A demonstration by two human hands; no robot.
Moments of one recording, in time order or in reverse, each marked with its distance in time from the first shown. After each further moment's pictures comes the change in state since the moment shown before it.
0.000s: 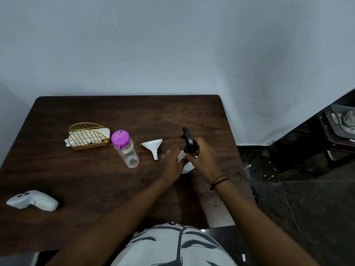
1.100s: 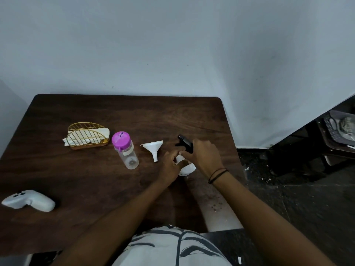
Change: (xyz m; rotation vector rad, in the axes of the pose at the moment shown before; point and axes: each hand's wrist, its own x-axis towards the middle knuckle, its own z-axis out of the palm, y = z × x) left_hand 0.007 -0.007 -0.002 -0.287 -0.024 -0.064; right_hand 0.029 -0.026 -0.006 -0.659 -0.163 0.089
